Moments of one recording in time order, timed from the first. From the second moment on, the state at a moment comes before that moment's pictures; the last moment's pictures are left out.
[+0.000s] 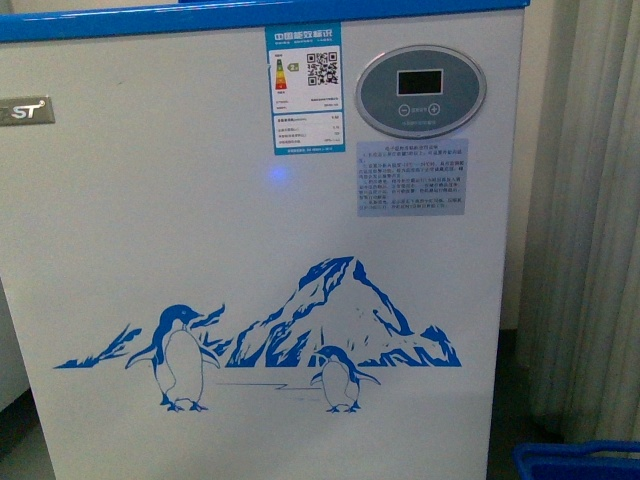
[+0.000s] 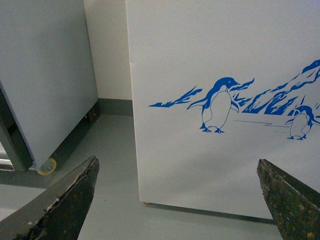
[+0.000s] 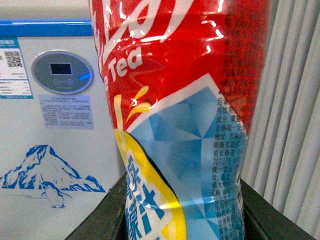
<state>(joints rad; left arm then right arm) 0.00 0.00 0.01 0.00 0.00 0.00 0.00 0.34 0.46 0.03 0.09 -0.03</state>
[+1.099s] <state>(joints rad) 0.00 0.00 0.01 0.00 0.00 0.00 0.00 0.34 0.46 0.03 0.09 -0.04</state>
